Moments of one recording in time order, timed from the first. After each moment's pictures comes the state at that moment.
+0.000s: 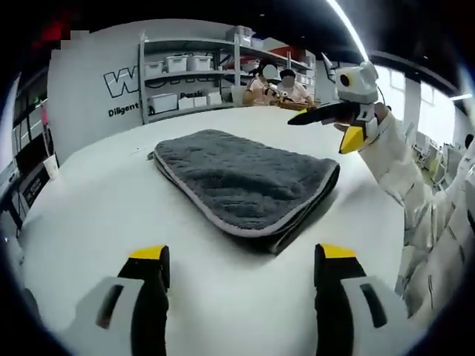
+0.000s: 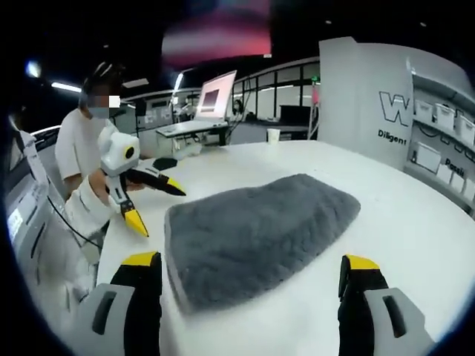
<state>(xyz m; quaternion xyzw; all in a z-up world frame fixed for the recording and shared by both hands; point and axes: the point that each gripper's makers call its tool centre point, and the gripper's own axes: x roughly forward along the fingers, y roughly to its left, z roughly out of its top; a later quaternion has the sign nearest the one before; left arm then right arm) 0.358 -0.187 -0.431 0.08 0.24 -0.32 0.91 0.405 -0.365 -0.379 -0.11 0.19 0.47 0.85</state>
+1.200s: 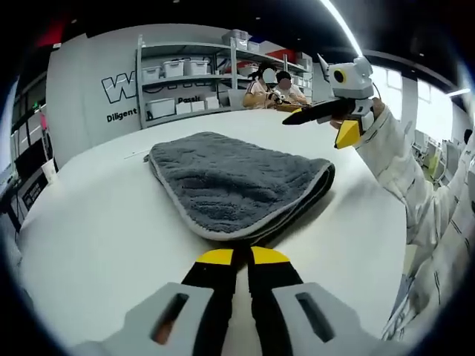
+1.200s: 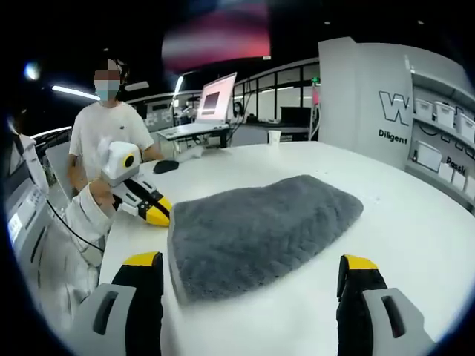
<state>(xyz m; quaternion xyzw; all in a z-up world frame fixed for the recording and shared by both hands) 0.360 -0.193 -0.435 0.09 0.23 -0.32 0.91 0.405 -0.365 -0.380 -0.10 0.19 0.48 0.85</state>
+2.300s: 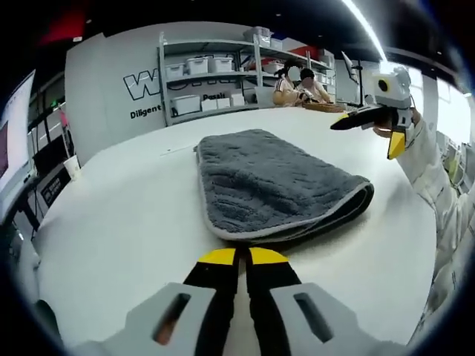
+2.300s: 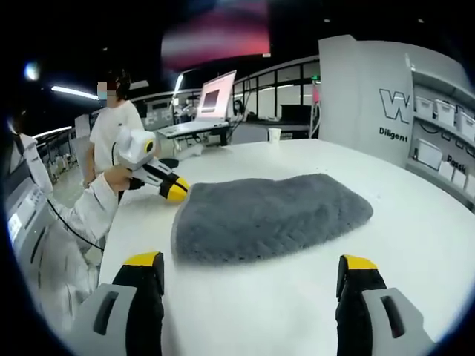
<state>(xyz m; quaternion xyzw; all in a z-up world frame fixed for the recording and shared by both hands) 0.409 -0.141 -0.426 0.10 0.23 -0.25 0.93 0.405 -0.366 -0.383 -0.10 0.20 0.48 0.85</state>
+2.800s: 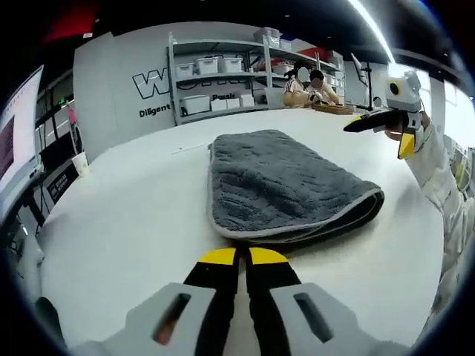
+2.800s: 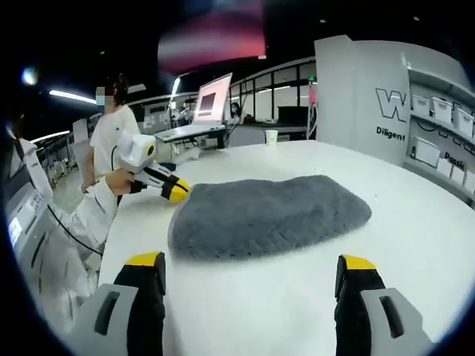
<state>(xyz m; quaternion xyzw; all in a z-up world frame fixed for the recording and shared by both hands) 0.415 -0.132 -0.428 0.10 0.23 -0.23 0.94 0.413 -0.370 -0.377 -0.07 0.19 0.47 0.86</state>
